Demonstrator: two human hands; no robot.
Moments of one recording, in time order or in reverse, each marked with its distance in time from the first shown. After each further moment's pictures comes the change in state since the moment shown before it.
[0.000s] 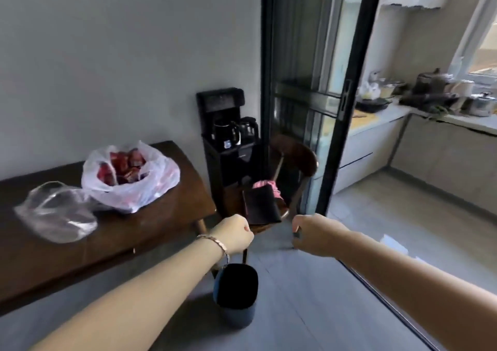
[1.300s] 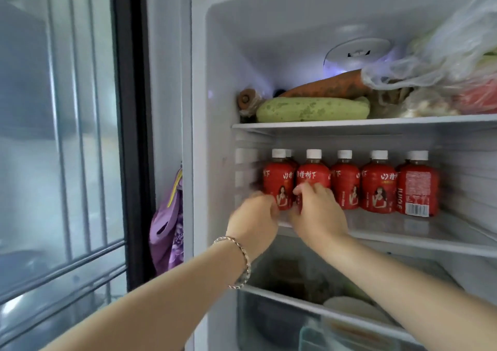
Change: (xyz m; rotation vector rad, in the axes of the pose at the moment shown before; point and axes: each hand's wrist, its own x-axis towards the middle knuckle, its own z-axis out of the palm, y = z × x) left_hand -0.825 0.821 0.515 -0.383 -0.818 2.145; right_hand -1.117 0.316 0.098 -0.457 0.978 2.332
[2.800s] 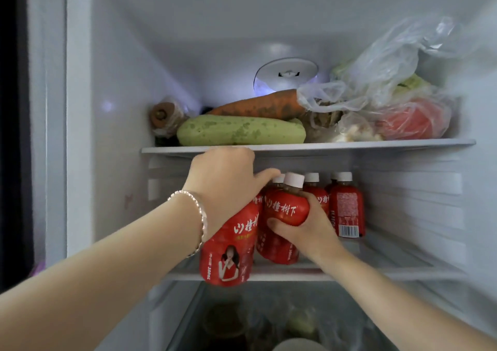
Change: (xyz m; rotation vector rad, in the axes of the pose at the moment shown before) left_hand 0.090 0.078 -0.034 0.329 0.244 0.446; right_hand 0.032 0.078 -0.023 0.688 0.158 0.247
